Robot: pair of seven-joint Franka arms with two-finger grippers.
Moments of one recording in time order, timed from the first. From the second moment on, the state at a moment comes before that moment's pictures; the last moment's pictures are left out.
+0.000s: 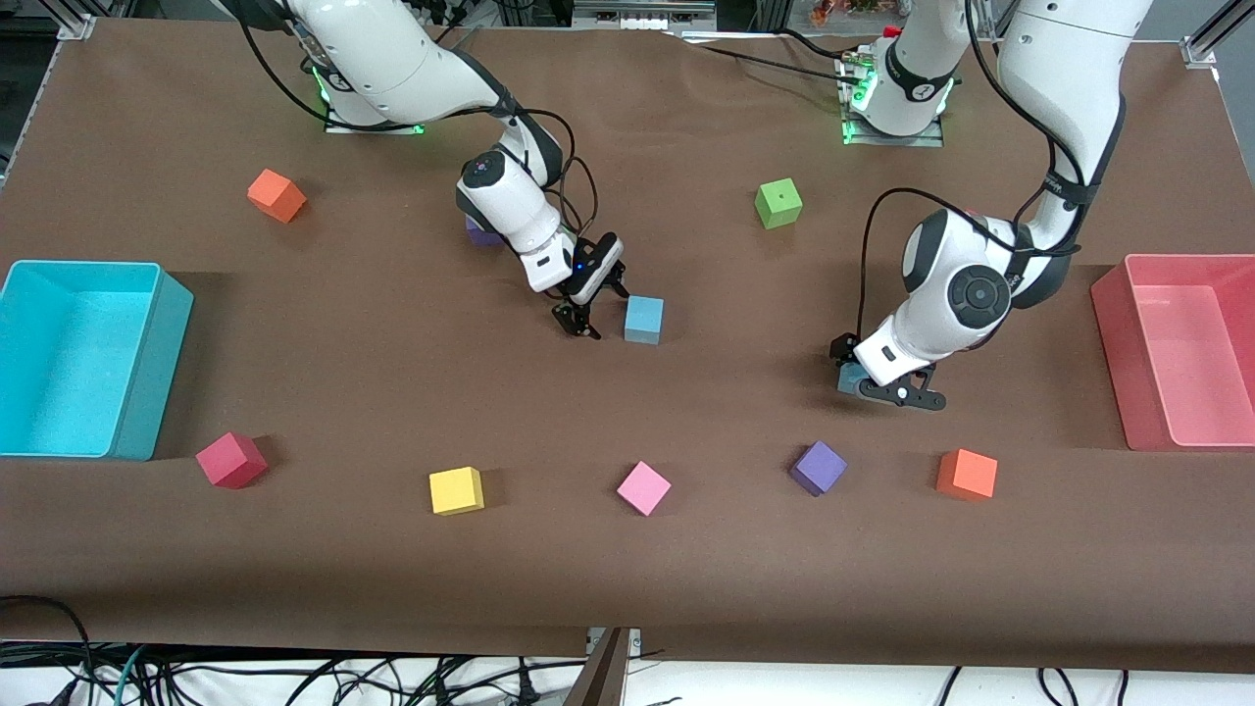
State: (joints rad) left arm -0.10 0.45 -0.12 -2.06 0.03 2.44 -0.04; right arm 0.54 0.72 0.22 -2.15 -0.13 3.45 -0.24
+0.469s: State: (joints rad) left arm -0.10 0.45 -0.11 -2.06 0.04 2.44 -0.04; right arm 0.54 0.72 0.23 -2.15 -0.14 3.45 -0.25
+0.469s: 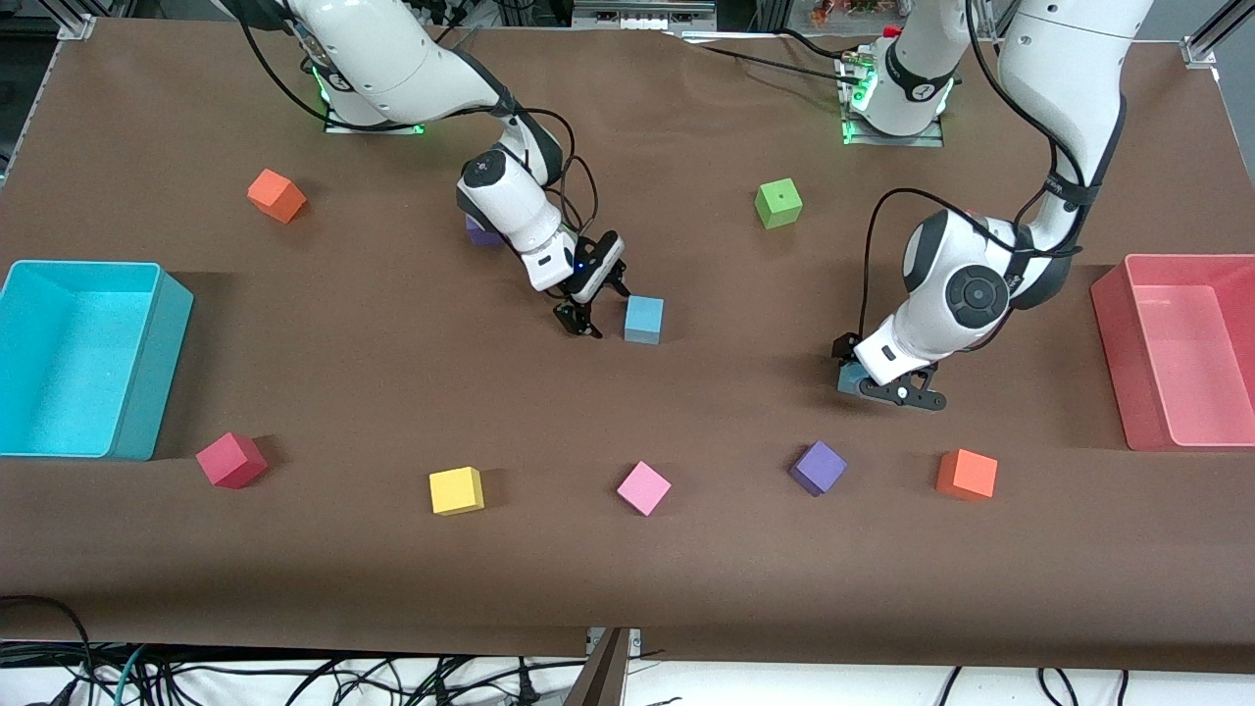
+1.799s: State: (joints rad) left arm -0.14 0.36 -0.22 -1.78 0.04 2.01 -0.17; right arm 0.55 0.75 0.23 -2.10 -0.16 3.45 -0.25
